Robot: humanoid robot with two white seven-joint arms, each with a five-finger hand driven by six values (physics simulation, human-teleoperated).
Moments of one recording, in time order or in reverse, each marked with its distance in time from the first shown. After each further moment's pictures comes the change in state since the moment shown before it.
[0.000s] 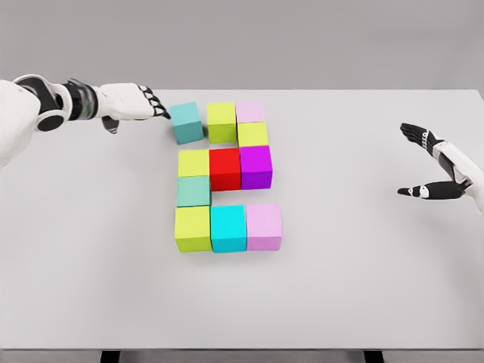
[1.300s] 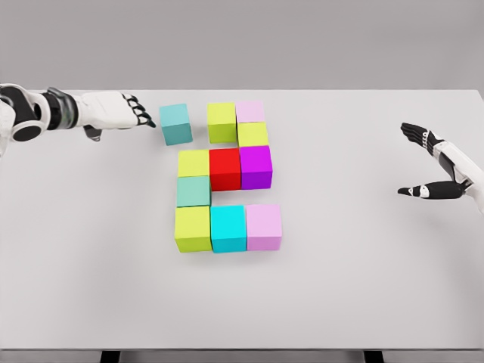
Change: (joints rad) left arm 0.035 0.113 -0.009 -0.124 0.003 0.000 0.000; right arm -0.002 0.000 0.000 0.003 -0.001 0.000 0.000
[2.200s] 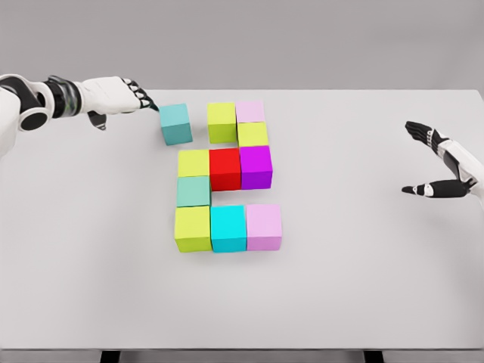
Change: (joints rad) left arm -0.006 -0.079 0.106 0.138 -0.006 0.000 0.001; right arm -0.002 -0.010 -0.006 0.003 -0.002 0.000 0.000
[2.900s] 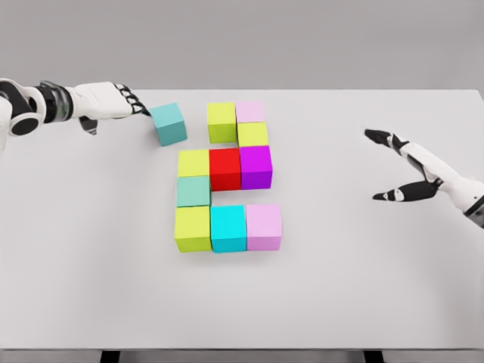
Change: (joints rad) left arm 0.006 0.038 -0.031 -0.027 -0.004 0.000 0.005; right arm -0.022 -0.023 0.154 -0.100 0.000 -0.001 0.000
